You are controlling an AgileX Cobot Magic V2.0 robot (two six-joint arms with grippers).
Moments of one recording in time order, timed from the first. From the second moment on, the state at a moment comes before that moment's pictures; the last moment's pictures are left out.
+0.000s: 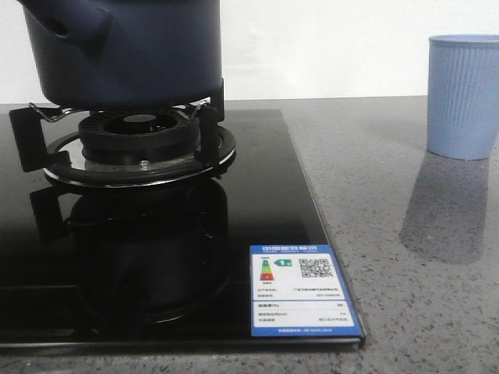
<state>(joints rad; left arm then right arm) -0.25 1.35 -1.05 -1.37 0.47 1.39 0.22 0.43 -0.59 0.55 0.55 -0.44</state>
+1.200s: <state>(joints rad) -0.26 1.35 -1.07 -1.41 0.48 1.46 0.22 0.43 -0.59 0.56 0.55 -0.44</state>
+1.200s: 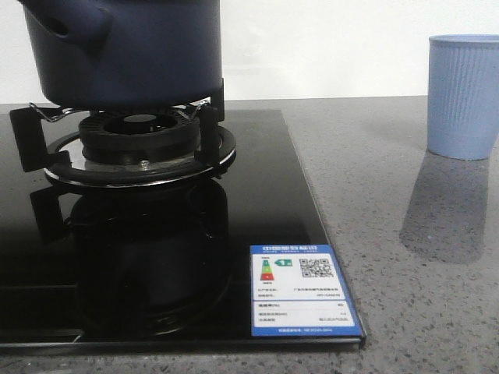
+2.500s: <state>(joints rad) -0.26 1.18 -1.07 -1.37 -0.03 1.46 0.15 0.96 -0.59 0.45 0.15 -0.44</state>
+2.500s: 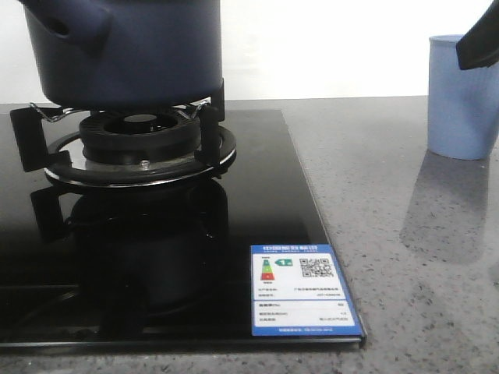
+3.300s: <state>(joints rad) -0.26 1.18 -1.07 -1.37 -0.04 1.46 0.16 1.04 -0.44 0.52 -0.18 -0.43</state>
